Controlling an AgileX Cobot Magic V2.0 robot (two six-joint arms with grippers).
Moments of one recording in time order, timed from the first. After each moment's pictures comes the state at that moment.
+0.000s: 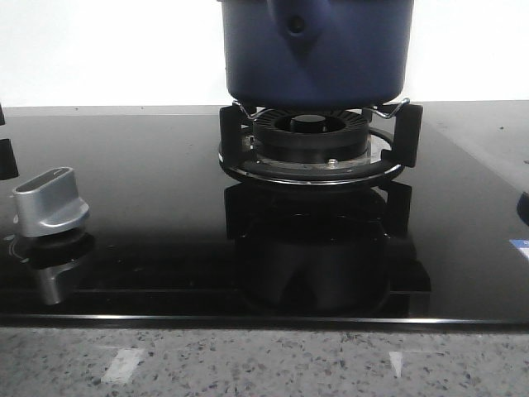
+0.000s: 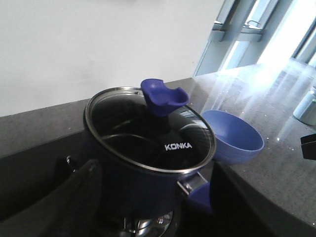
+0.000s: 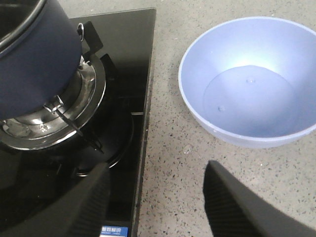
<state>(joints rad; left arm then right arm) -0.12 1.18 -0.94 -1.54 0.88 1.38 -0.15 0.69 -0.81 0.33 0.86 -0.16</state>
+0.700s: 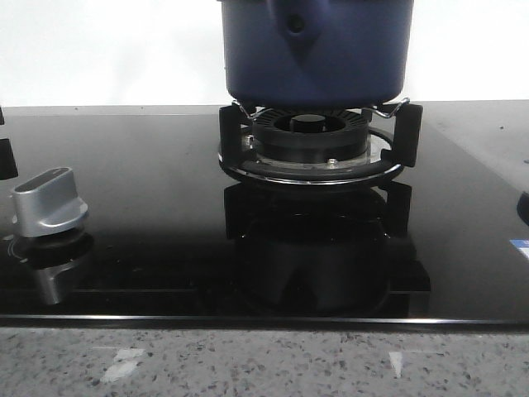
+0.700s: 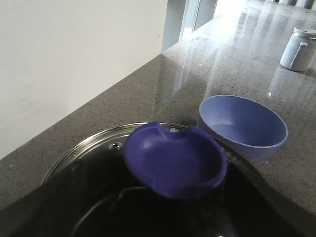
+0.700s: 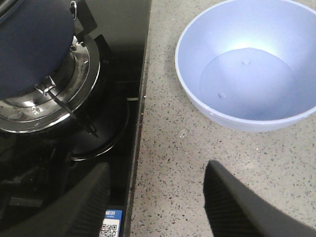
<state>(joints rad) -0.36 1.73 -1.48 -1.47 0.84 1.53 -0.15 0.69 -0.81 0.31 0.91 -0.16</state>
